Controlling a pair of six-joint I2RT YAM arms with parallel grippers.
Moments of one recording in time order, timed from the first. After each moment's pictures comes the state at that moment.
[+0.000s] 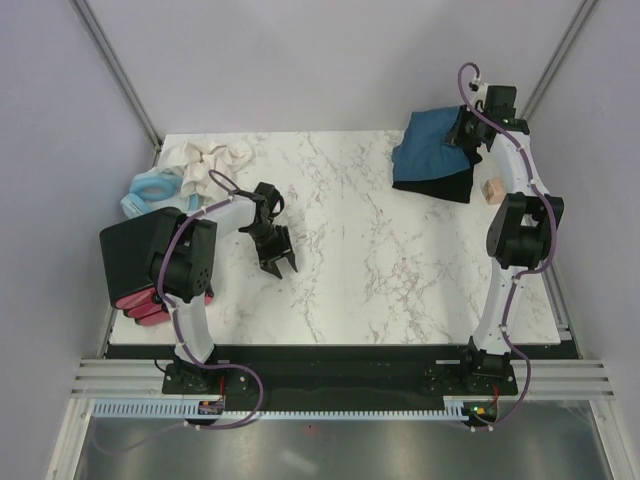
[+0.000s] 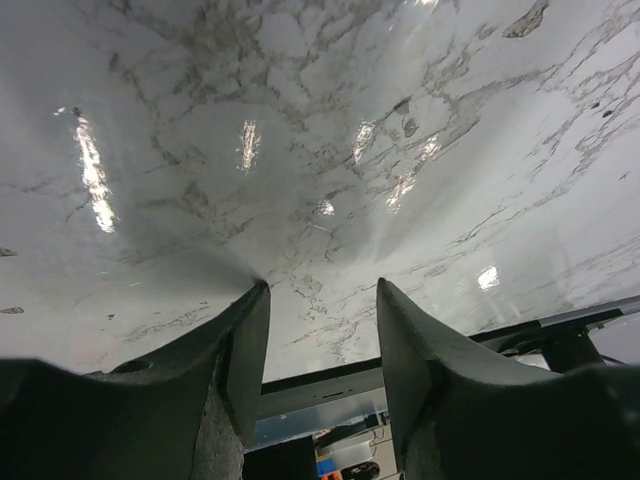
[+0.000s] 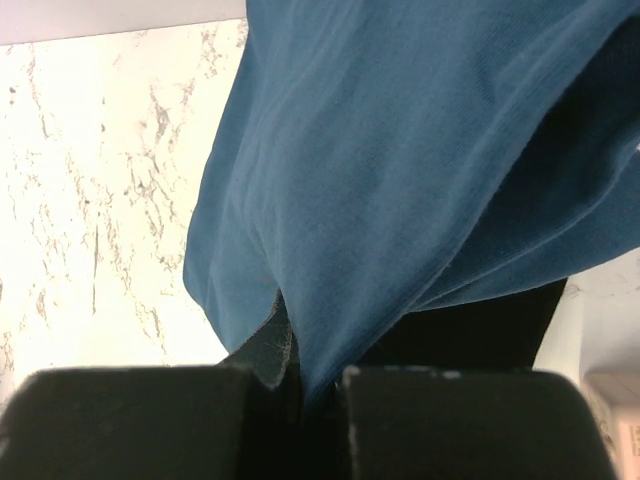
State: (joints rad) left arm -0.34 1.94 1.25 -0.84 0.32 -0.61; right arm -0.11 2.22 2.12 -0.57 -0.34 0.11
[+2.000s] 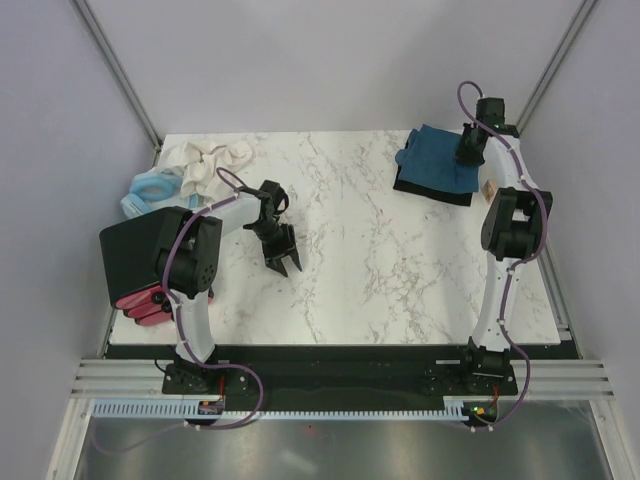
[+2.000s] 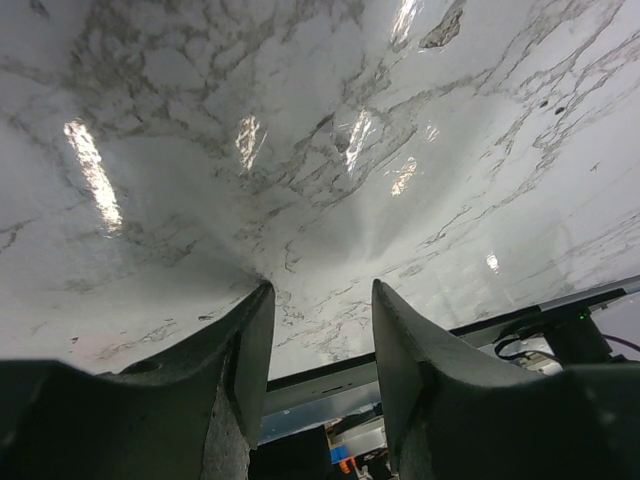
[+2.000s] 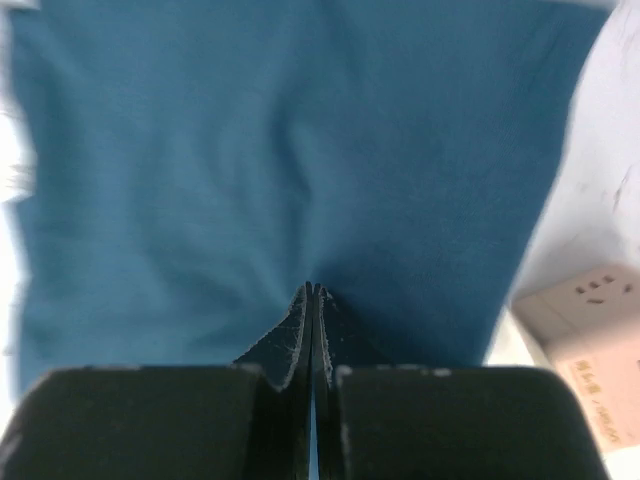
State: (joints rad) left arm -0.36 1.98 1.31 -0.86 0.36 -0.58; right arm -0.12 2.34 2.18 -0.66 -0.02 0.25
